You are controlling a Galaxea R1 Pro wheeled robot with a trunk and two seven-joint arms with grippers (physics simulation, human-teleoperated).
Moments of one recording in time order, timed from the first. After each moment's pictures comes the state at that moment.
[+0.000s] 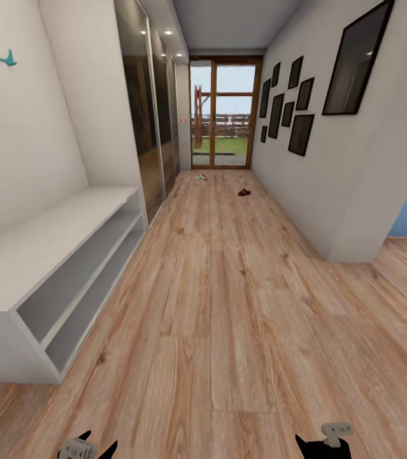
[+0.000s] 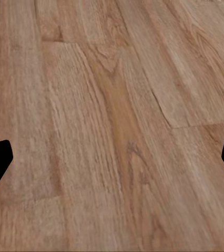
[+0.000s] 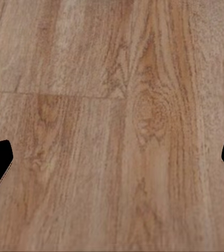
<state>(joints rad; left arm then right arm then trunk) -0.11 0.17 0.23 -0.61 0.06 -0.34 -0.68 -0.42 -0.17 -0.42 -0.12 0.34 -0.31 0.32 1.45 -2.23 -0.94</state>
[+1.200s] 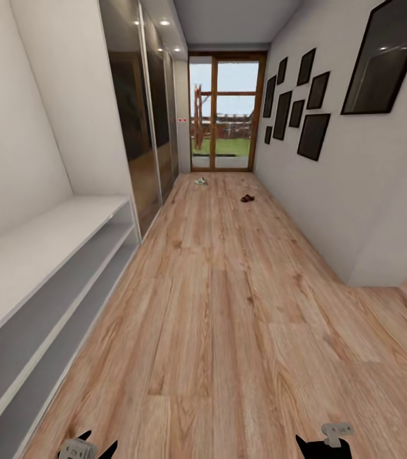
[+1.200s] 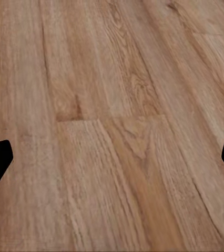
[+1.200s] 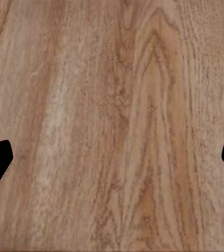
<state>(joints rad) -0.11 0.17 0.23 -0.61 0.06 -0.34 -0.68 -0.42 -0.18 -0.42 -0.12 0.34 -0.31 0.32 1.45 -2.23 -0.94</state>
